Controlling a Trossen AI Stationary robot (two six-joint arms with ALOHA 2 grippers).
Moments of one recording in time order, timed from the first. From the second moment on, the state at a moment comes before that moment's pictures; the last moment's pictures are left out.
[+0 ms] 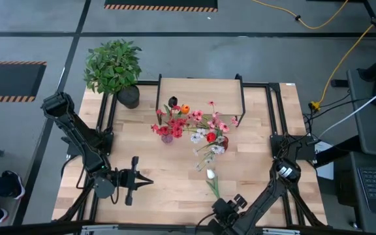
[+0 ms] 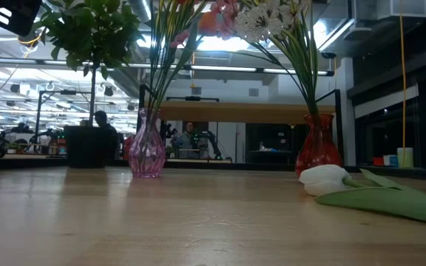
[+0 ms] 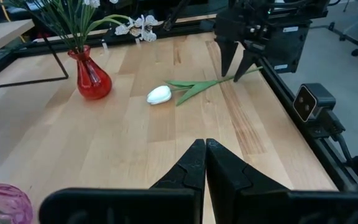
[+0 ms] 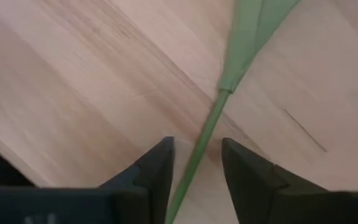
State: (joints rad) left arm -0.95 1.30 0.57 0.21 -0.87 -0.36; right arm 0.86 2.40 1.88 -1.20 0.33 1.70
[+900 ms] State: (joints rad) left arm -0.95 1.30 0.56 0.20 -0.86 -0.38; right arm 0.86 2.31 1.87 -1.18 0.40 1.69
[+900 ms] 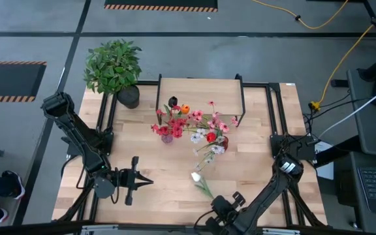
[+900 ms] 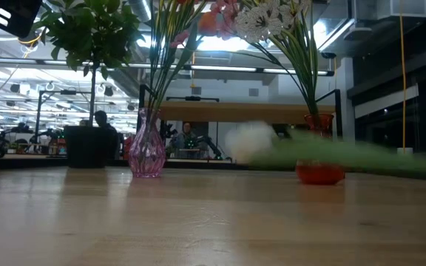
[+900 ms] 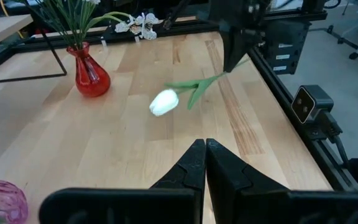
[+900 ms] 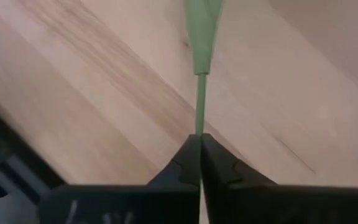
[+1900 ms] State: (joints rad) left arm -0.95 1.30 0.56 0.23 -0.84 -0.33; right arm 0.85 2.12 1.88 -0.94 0.77 1.10
